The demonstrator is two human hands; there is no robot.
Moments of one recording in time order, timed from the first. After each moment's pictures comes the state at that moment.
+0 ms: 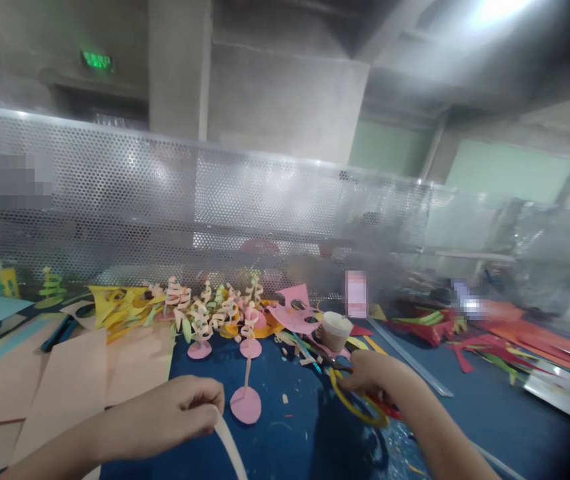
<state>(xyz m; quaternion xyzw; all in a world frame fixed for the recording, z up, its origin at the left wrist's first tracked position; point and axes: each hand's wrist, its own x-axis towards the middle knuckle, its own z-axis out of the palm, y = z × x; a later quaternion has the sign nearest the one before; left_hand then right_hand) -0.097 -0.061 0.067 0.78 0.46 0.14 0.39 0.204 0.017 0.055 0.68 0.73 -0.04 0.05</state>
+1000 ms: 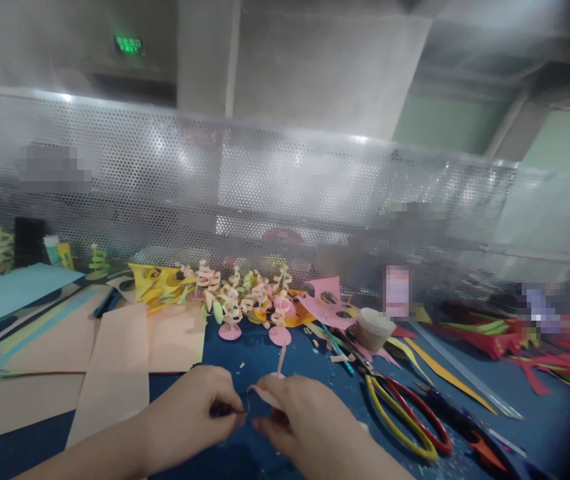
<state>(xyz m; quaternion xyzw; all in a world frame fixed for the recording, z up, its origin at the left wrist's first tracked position) -0.113 -0.066 0.027 0.83 0.49 0.18 0.21 0.055 -0.056 0.045 0.47 0.88 -0.09 -0.02</state>
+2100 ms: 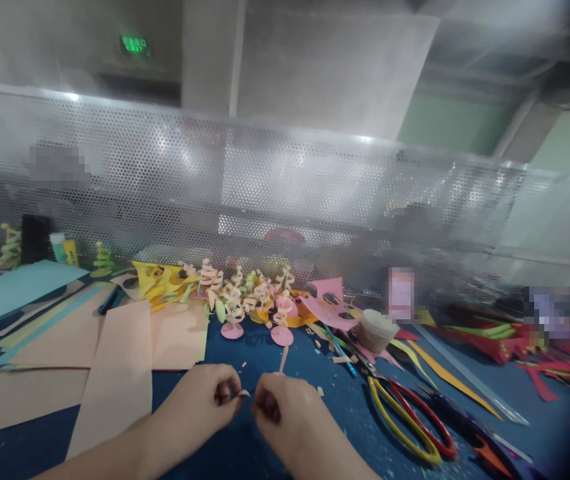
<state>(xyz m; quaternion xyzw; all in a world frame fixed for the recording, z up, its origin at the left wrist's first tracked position) -0.109 -0.057 0.004 0.71 0.60 0.25 0.26 0.045 -0.046 0.010 0.50 0.83 -0.16 -0.19</state>
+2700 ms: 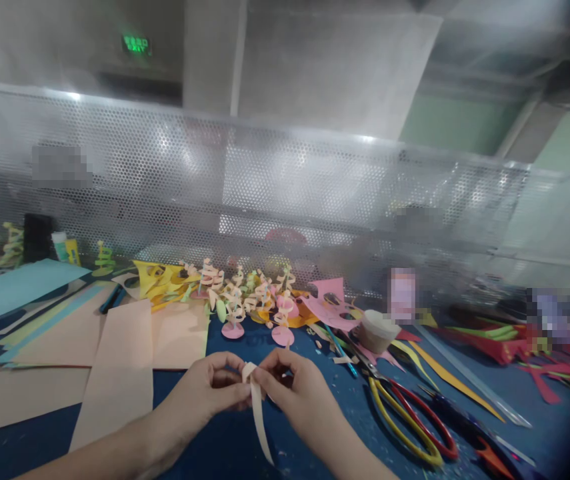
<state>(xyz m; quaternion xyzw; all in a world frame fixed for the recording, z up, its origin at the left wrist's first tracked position) -0.106 -0.060 0.008 0.49 0.45 0.45 0.59 0.050 -0.032 0.016 0.42 0.74 -0.37 -0.36</state>
